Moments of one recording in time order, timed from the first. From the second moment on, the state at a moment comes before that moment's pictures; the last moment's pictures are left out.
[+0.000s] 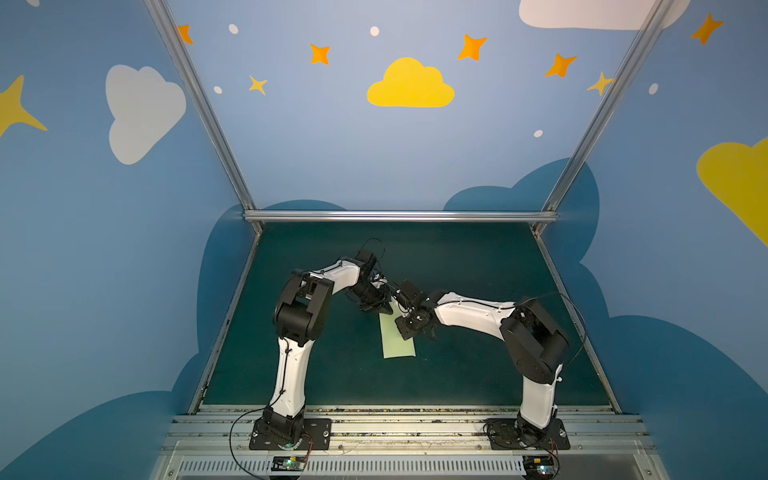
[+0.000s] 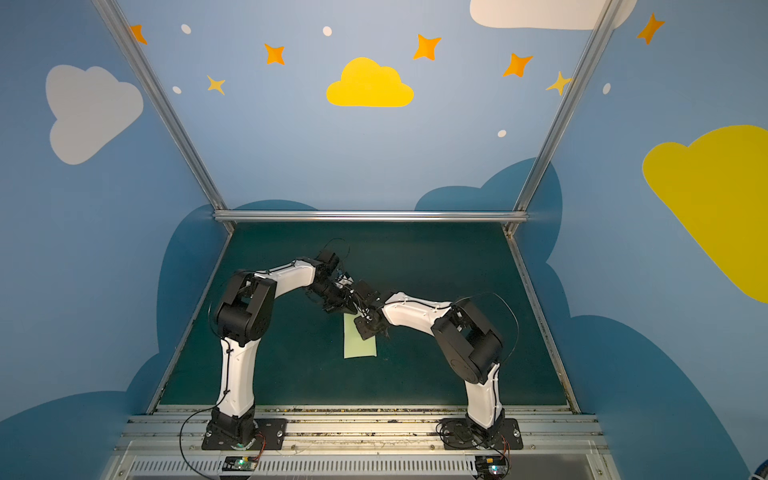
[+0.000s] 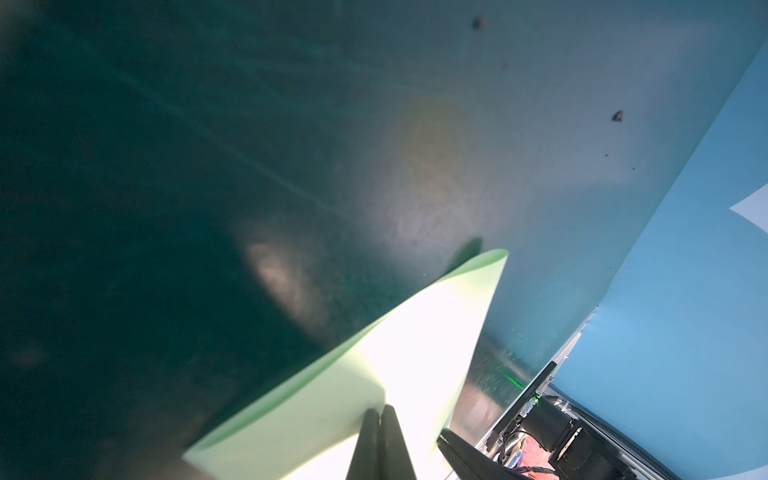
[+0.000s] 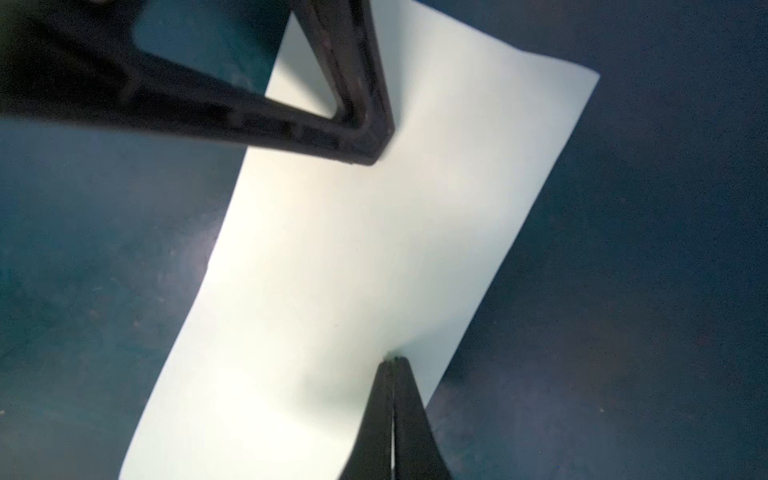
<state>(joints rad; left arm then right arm) -0.37 2.18 1.50 -0.76 0.68 -0.41 0.89 1.91 1.25 -0.57 0.02 0.28</state>
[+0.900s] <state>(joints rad) -0.37 2.19 1.51 -0.76 0.69 -0.40 1.30 1.91 1.24 -0.63 0.46 0.09</state>
